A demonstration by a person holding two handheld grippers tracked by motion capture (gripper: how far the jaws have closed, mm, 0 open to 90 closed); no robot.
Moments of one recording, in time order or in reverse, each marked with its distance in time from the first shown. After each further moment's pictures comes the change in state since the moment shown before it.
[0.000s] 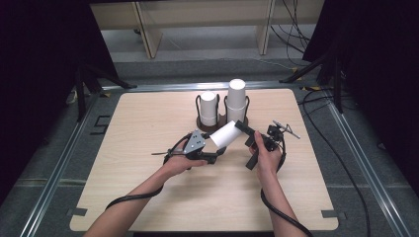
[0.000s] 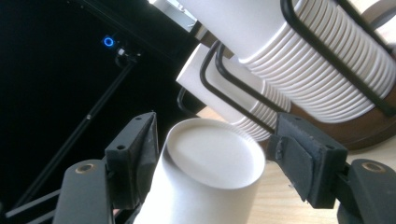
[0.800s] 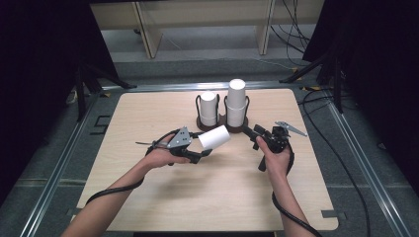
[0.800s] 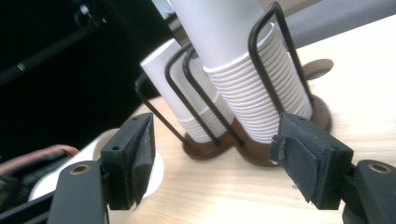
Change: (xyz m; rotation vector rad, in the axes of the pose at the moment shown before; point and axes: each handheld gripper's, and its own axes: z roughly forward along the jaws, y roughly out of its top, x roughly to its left) left arm 0.033 0.006 -0.037 0.106 -0.146 0.075; right arm -0.006 0.010 -0.018 0.030 -0.148 -0.367
